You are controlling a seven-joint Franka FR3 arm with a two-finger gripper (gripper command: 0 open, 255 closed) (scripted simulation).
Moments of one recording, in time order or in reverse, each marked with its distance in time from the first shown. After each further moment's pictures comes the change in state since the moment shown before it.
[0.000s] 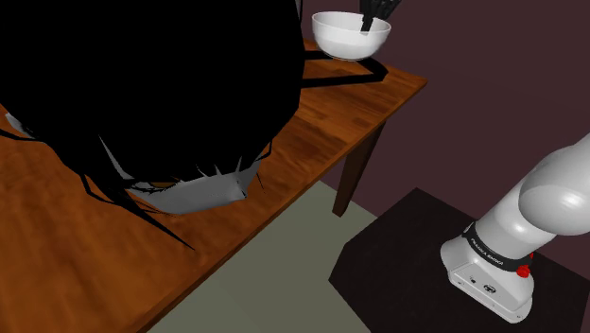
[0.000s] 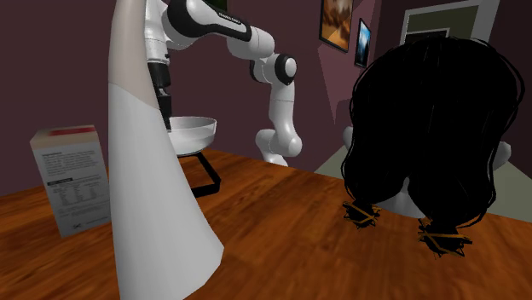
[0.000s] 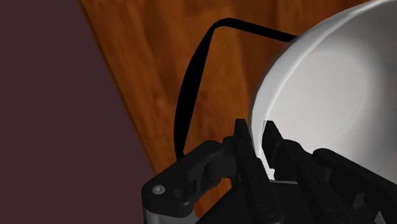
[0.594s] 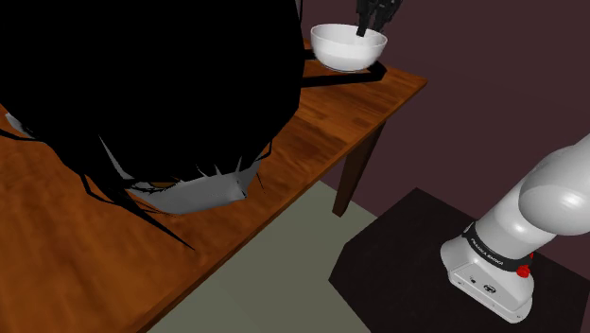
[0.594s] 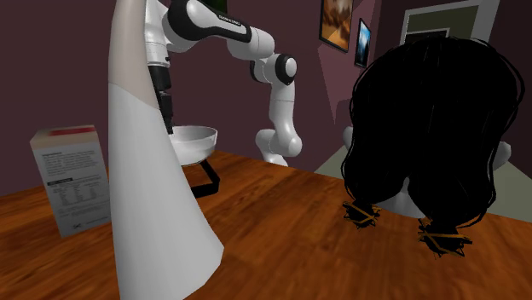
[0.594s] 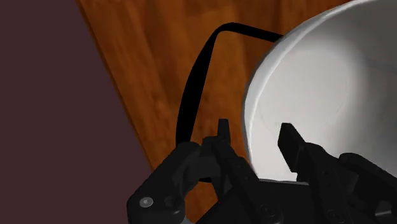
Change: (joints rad) arm 0.000 -0.006 0.000 -0.025 0.000 0.019 -0.004
